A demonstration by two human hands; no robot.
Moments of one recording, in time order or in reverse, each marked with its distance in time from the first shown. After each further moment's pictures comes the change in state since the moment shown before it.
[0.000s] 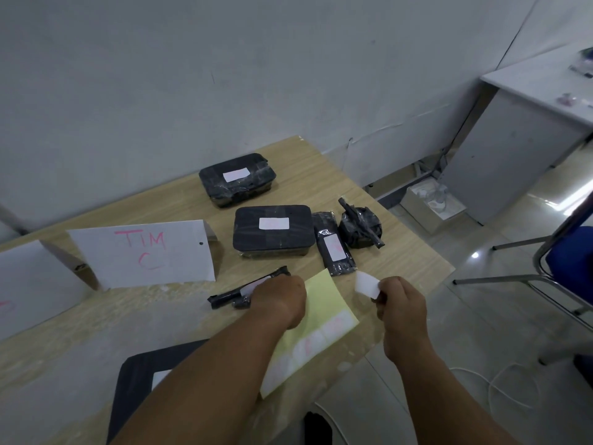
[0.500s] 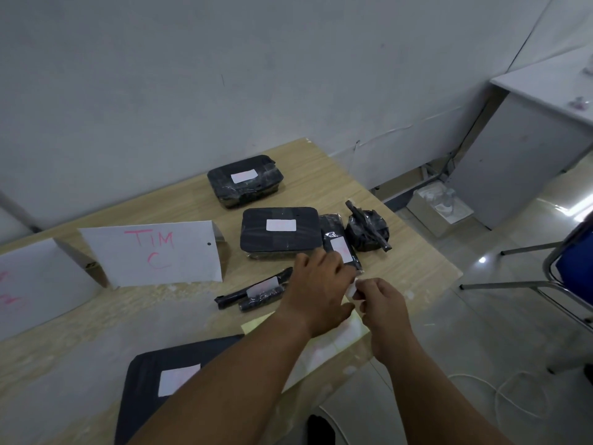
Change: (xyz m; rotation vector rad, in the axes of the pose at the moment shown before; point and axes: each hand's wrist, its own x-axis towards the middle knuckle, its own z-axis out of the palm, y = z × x) left_hand -0.016 0.027 -0.009 -0.012 0.729 0.445; right_hand -0.006 -0.005 0.028 -0.021 -0.100 0.127
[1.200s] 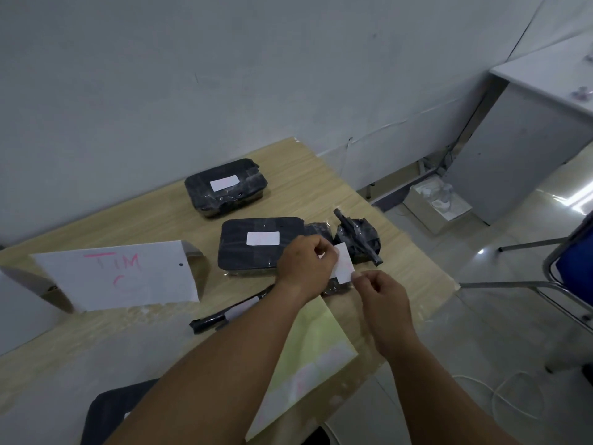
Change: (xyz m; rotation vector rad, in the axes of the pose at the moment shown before) left_hand 0.076 -0.020 0.013 -0.783 -0.011 -0.673; right_hand 0.048 -0.014 -0.013 -0.228 0.021 -0.152
